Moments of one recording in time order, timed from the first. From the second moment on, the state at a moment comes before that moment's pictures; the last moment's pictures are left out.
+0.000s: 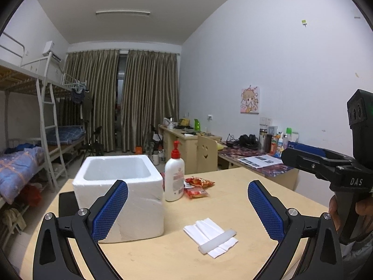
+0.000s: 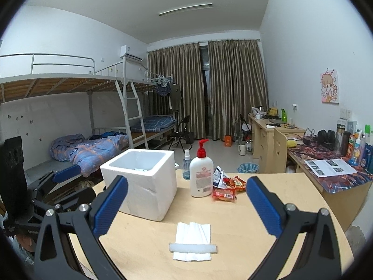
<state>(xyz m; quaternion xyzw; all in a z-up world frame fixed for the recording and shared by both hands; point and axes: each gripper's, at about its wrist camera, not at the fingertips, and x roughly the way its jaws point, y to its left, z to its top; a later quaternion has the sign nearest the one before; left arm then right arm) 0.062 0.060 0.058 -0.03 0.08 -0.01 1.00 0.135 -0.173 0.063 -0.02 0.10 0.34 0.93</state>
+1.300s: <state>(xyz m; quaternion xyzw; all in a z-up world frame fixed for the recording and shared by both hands) 0.180 0.019 -0.052 -0.01 0.31 -0.12 0.94 0.192 -0.192 -0.008 -0.03 0.21 0.31 0.93</state>
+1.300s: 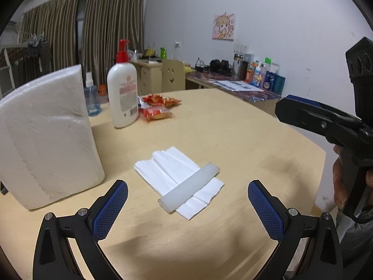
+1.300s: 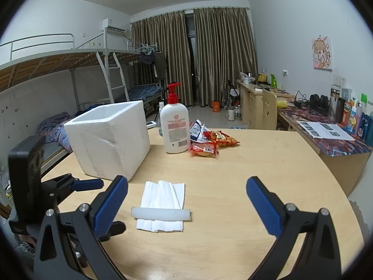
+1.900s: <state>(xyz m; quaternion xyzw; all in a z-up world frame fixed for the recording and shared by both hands) 0.210 0.019 -0.076 -0.02 0.35 -0.13 0.93 0.224 -0.190 -0.033 -0.03 0.27 0.32 0.91</state>
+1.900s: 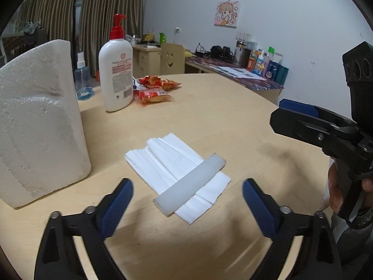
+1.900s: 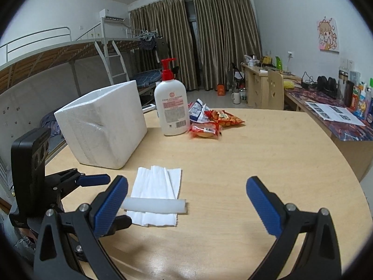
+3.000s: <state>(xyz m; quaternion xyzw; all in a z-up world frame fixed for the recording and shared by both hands) 0.203 0.006 -0.089 -0.01 0.39 -0.15 0.91 0.237 -0.196 -0.038 -0.02 0.28 0.35 0.90</state>
